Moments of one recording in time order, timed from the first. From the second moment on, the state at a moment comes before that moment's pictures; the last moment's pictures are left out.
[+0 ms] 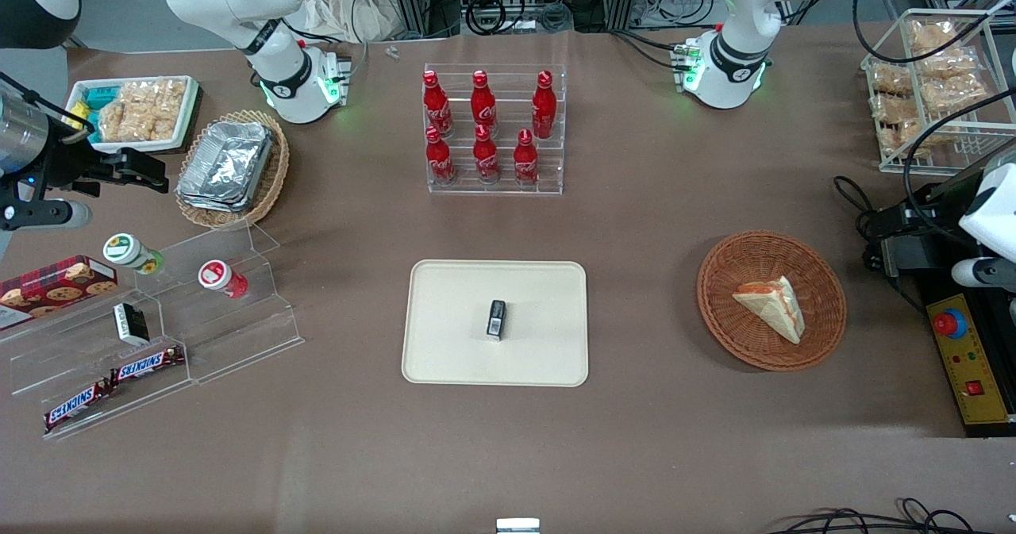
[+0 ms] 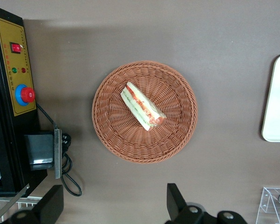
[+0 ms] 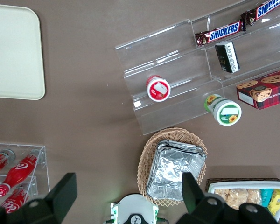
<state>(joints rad) 0.00 0.18 0.01 -1.45 0.02 1.57 0.01</state>
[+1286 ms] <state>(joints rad) 0.00 0.19 0.03 -1.96 0.02 2.08 -0.25</state>
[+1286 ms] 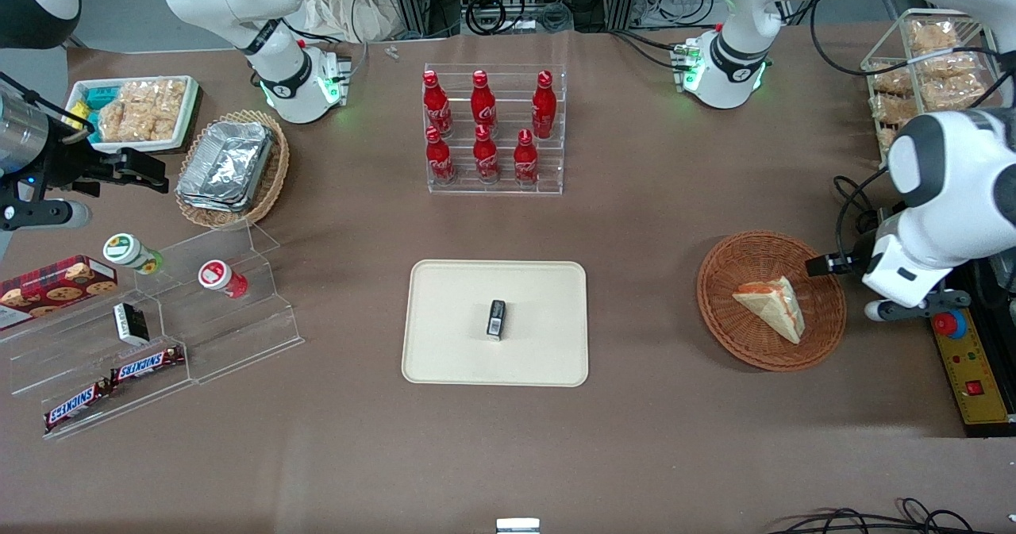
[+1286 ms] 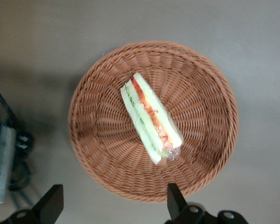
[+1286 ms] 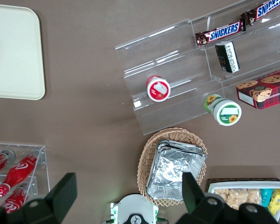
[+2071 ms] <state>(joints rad) -0.01 0.29 0.02 -2.07 -0.02 2.36 -0.68</state>
